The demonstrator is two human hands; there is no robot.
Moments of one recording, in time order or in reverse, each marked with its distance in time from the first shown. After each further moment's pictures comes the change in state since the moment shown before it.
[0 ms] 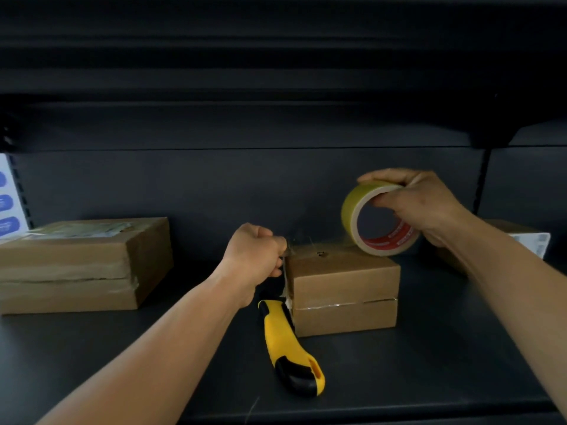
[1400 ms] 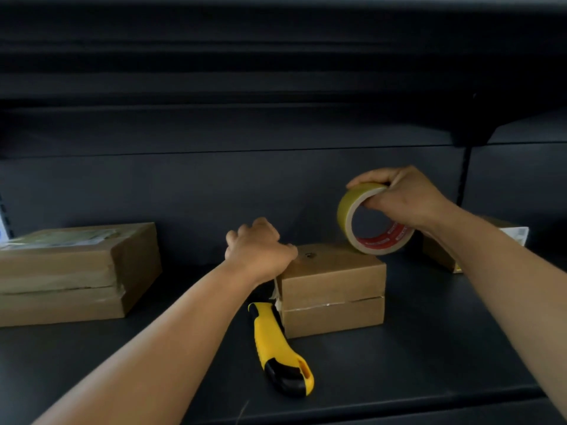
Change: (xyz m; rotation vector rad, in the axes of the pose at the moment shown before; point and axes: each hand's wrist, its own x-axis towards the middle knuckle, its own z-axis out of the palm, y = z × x) left_hand 0.017 0.010 0.015 0.781 -0.027 0.070; right_hand 0.010 0.006 -0.011 -0.231 -0.057 -0.043
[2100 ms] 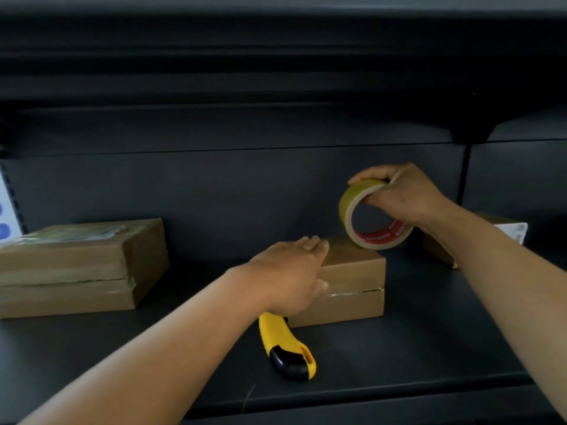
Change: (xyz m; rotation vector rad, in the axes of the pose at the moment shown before) left_hand -0.046 0.012 -0.005 0.620 -0.325 0.626; right_hand -0.002 0.000 0.002 -0.018 0.028 -0.010
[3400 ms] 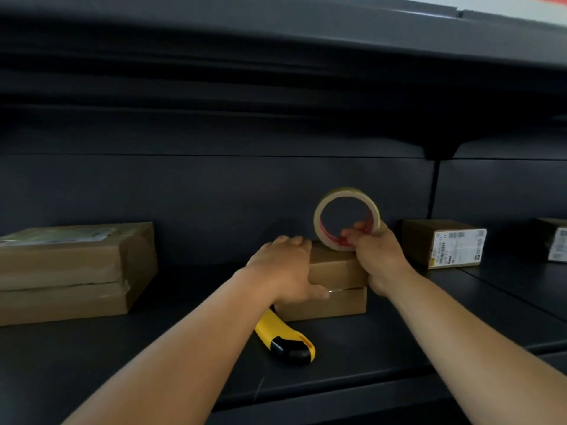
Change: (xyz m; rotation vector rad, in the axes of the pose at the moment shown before) left_hand 0.010 -0.008 0.008 -0.051 0.094 -0.104; right_hand -0.044 0.018 0.071 0.555 0.302 0.470
